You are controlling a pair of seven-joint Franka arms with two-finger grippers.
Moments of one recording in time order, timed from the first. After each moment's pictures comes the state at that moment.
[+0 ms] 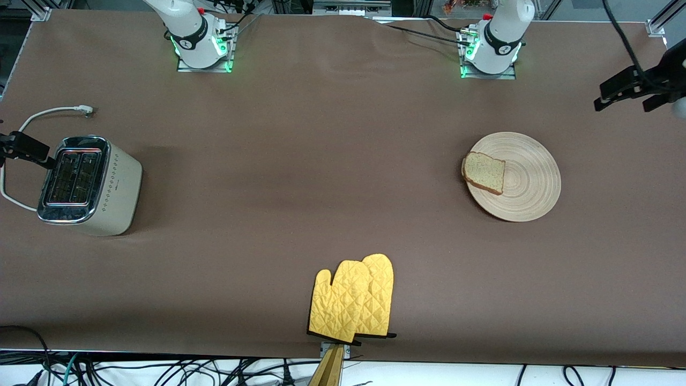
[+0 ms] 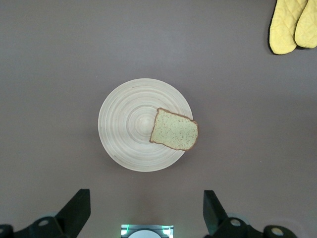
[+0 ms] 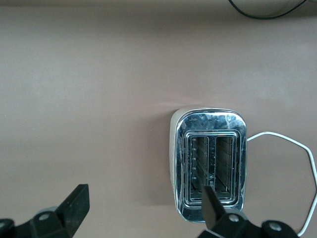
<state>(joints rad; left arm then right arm) 0.09 0.00 -0.05 -1.45 -0.06 1.35 -0.04 0.02 0.18 -0.14 -1.42 0.00 1.65 -0.09</state>
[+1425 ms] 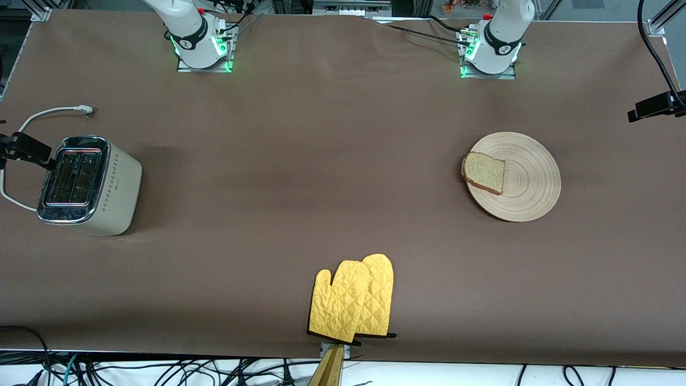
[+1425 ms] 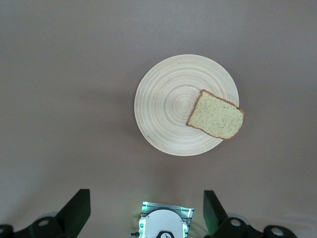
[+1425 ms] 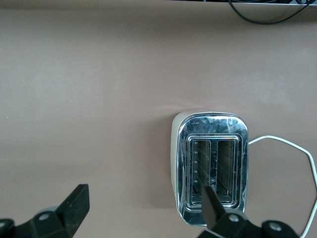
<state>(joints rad) 0.21 0.10 -0.04 -1.45 0.01 1.30 0.02 0.03 0.18 -0.14 -1.42 0.00 1.67 -0.09</state>
